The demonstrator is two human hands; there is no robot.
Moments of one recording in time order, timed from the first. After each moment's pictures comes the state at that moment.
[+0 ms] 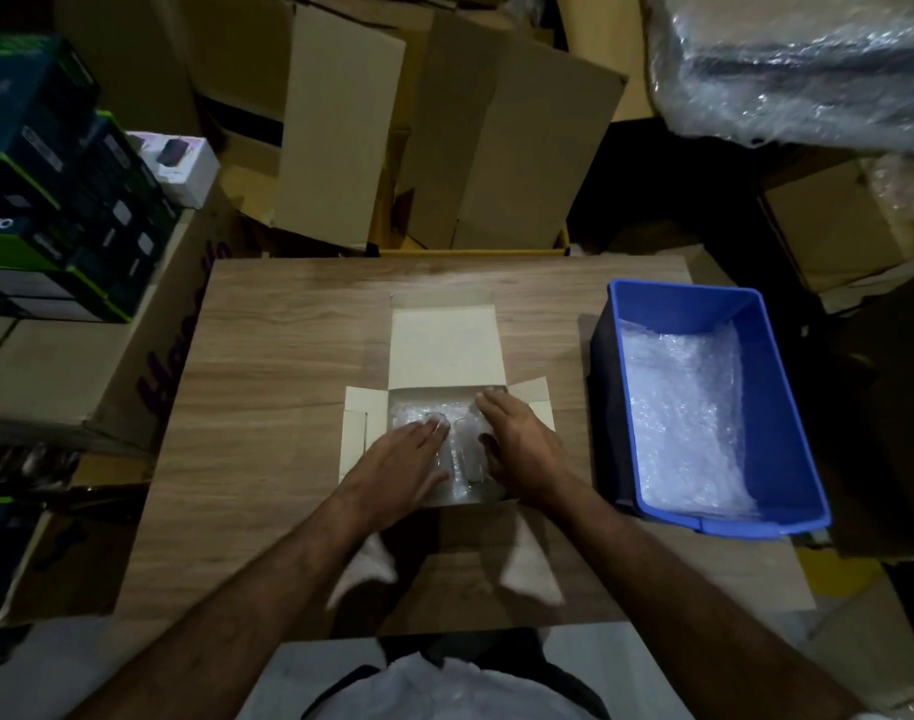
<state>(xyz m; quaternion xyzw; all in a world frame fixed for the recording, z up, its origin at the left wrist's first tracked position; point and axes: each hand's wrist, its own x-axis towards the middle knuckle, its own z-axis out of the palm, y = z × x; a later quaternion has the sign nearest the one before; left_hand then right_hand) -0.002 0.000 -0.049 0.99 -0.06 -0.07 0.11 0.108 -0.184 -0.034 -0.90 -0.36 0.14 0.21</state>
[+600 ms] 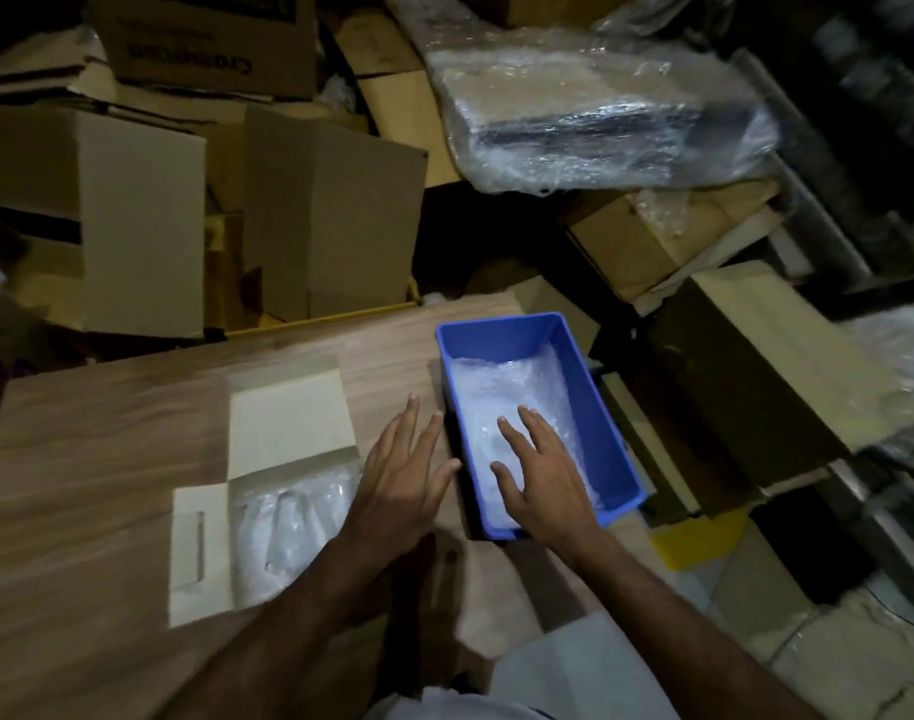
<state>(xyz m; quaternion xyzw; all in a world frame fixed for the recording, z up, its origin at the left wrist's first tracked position) 0.096 -0.154 -0.017 0.97 -0.11 0.10 0.21 0.141 -0.367 -0.014 -0.95 -0.18 -0.03 0.23</state>
